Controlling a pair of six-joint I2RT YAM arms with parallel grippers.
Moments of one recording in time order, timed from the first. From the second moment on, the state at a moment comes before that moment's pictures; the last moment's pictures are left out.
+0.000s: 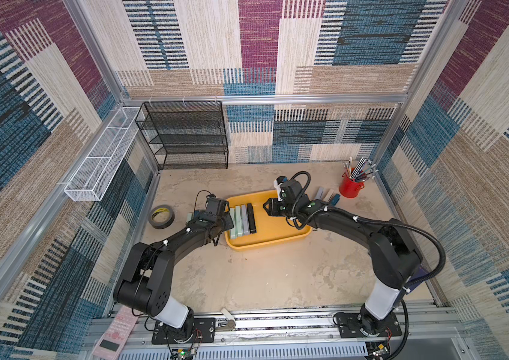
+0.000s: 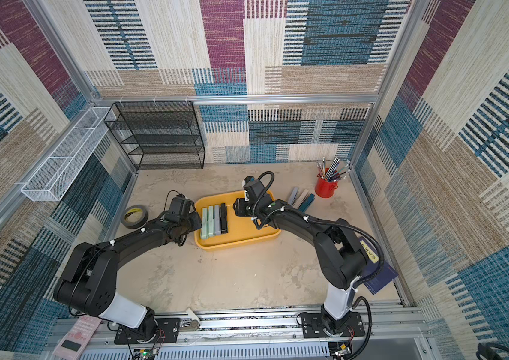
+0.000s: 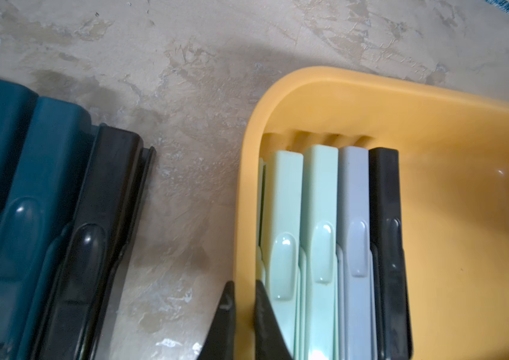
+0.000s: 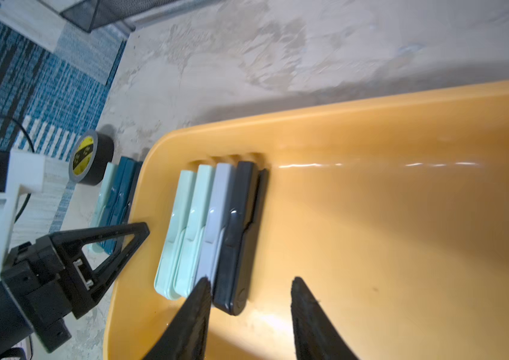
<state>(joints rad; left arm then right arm) -0.34 1.55 0.85 -0.18 -0.10 -0.57 0.59 1.72 1.22 -0.18 -0.08 0.55</state>
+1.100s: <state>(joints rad) -0.34 1.57 0.88 -0.21 -0.12 -0.49 0.12 1.72 0.98 -0.22 -0.01 0.38</state>
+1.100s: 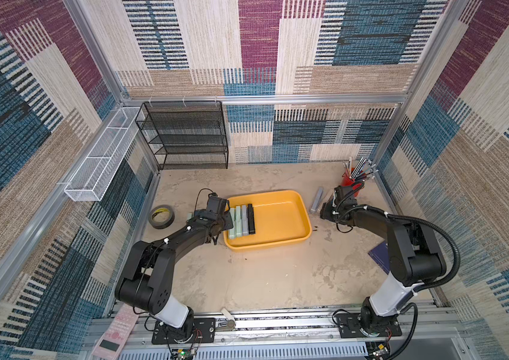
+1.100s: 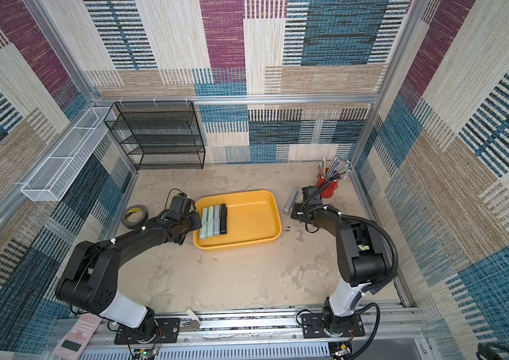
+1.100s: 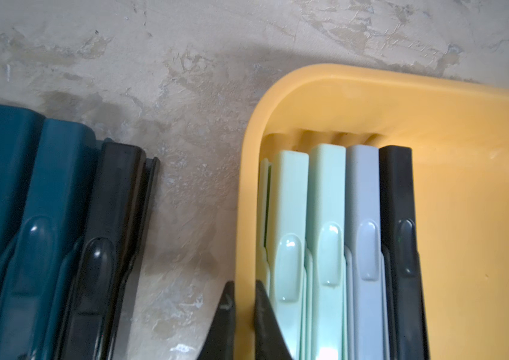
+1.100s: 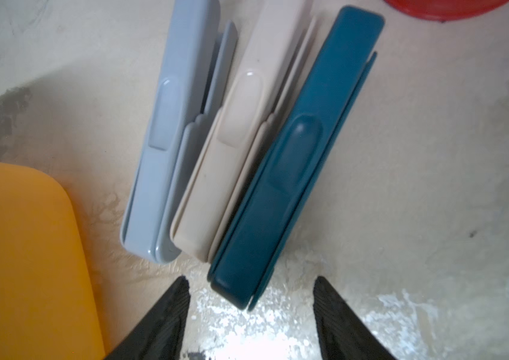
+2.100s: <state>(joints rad) -0.34 1.60 0.91 -0.20 -0.12 -0.47 0.07 1.62 0.89 -0.25 0.10 0.35</state>
